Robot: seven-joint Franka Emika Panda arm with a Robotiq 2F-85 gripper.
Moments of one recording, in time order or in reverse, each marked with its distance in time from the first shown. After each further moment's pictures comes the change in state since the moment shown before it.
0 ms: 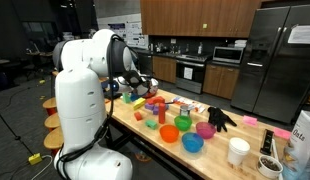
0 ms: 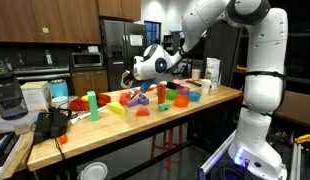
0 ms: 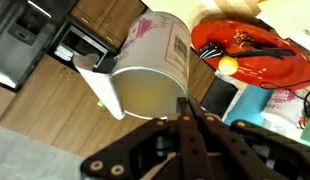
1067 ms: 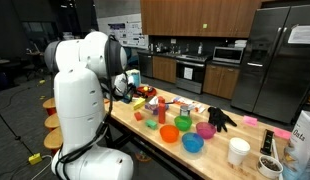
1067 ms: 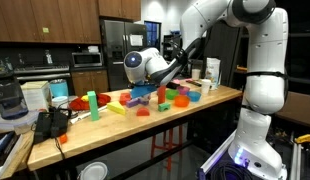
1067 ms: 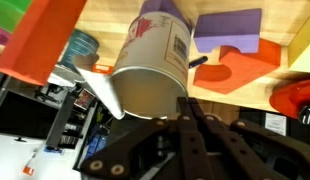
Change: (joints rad) arm 0.102 0.000 0.058 -0.061 1.018 -0.486 -0.104
